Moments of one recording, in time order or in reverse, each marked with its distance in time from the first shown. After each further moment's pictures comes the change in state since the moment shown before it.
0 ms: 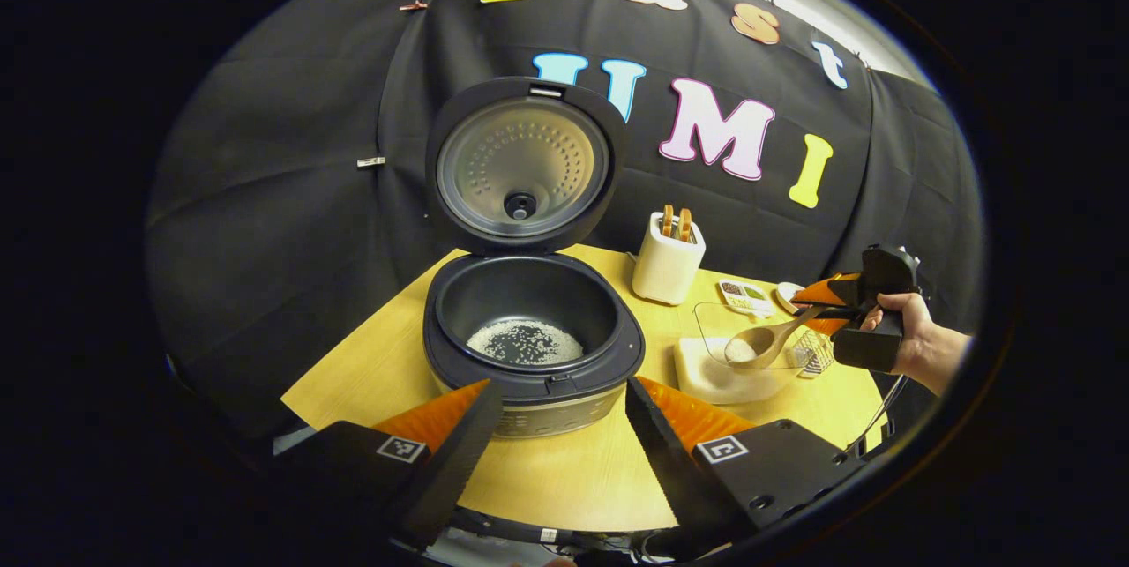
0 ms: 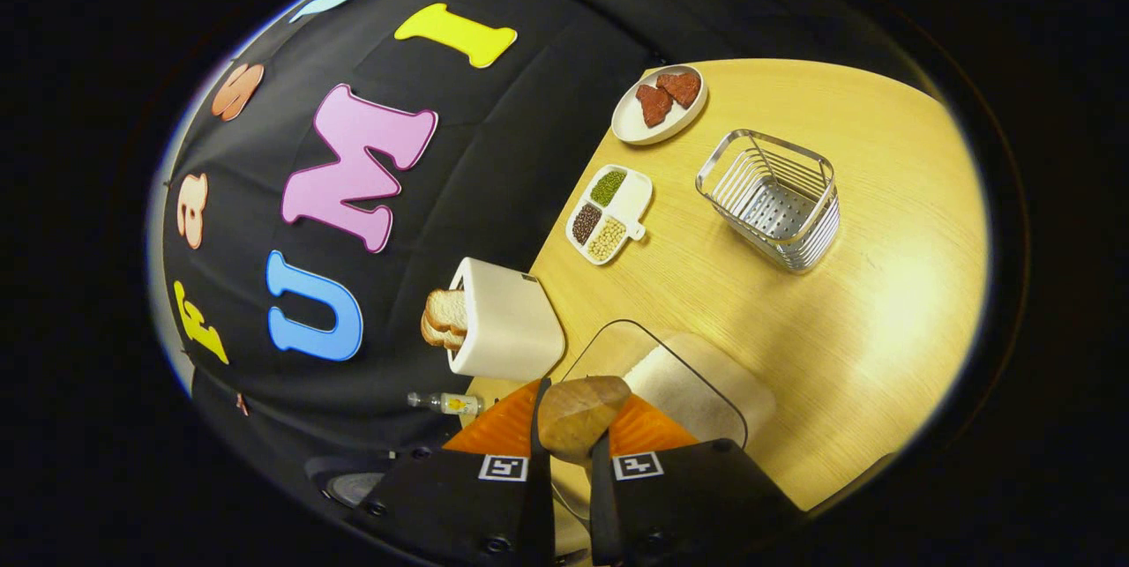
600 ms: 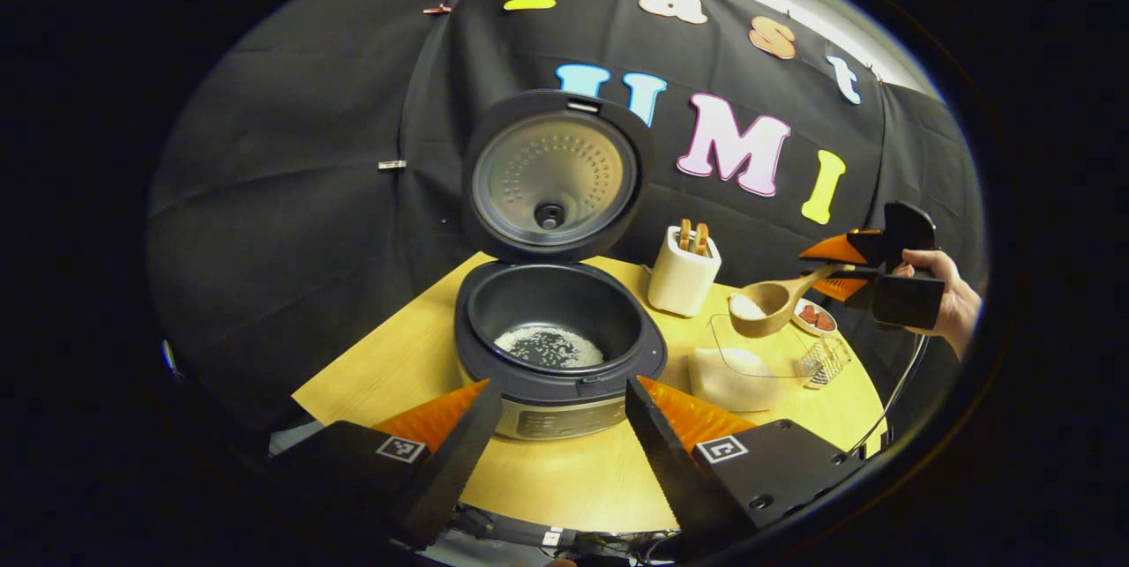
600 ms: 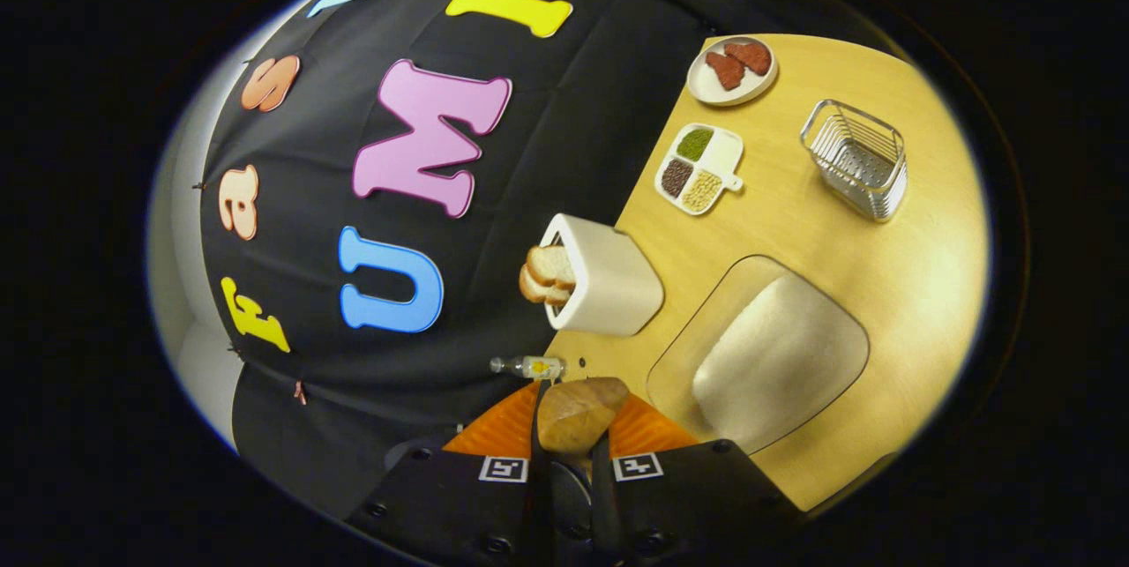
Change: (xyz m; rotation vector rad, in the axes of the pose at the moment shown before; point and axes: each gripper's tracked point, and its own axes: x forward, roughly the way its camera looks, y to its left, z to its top) left arm -0.012 0.037 0.000 -0.048 -0.042 0.061; right arm -0.032 0.120 -0.068 0.015 0.192 0.202
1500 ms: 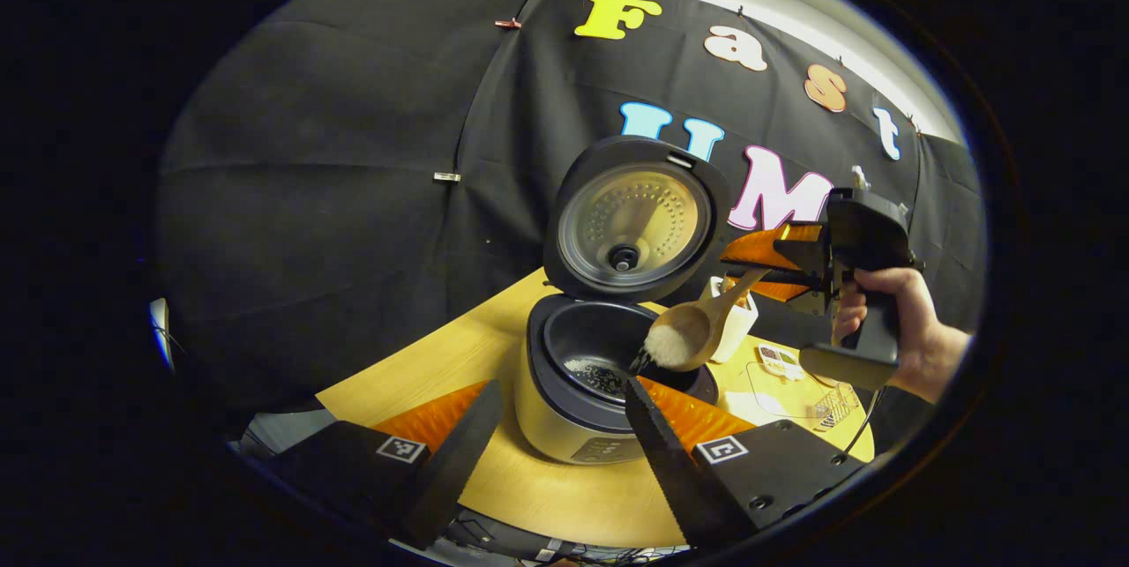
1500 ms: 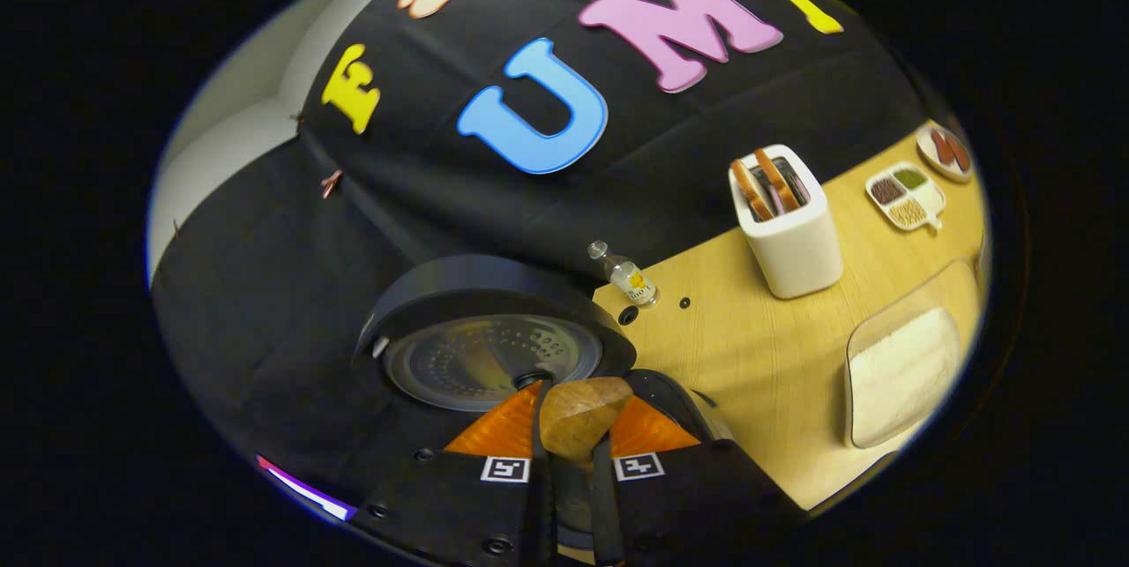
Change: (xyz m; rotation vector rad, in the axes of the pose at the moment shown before) left arm -0.006 0.070 0.022 -0.123 -0.119 0.066; right arm 0.058 0.099 -0.211 -0.772 0.134 0.235
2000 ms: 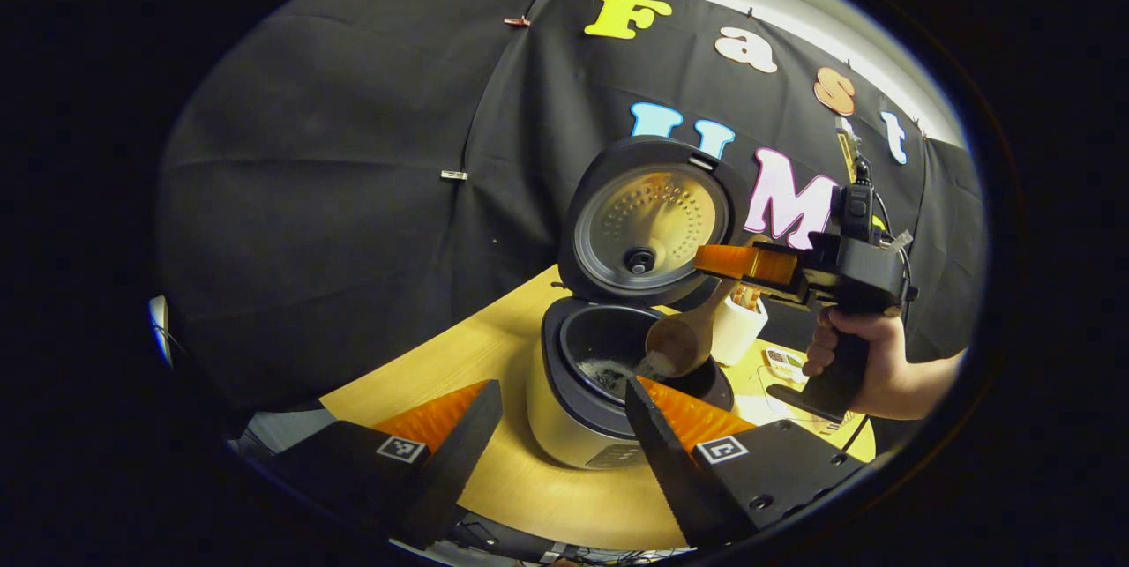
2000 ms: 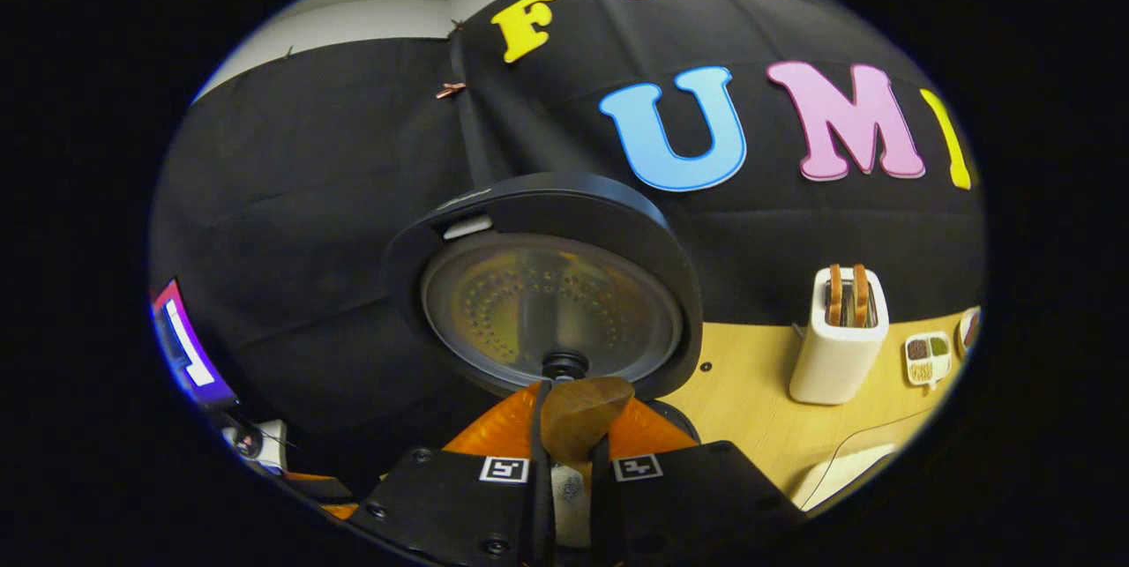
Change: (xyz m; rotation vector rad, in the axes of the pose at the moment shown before) left arm 0.008 0.010 -0.001 -0.014 0.004 0.001; right arm 0.027 0.033 -0.029 -0.471 -0.057 0.127
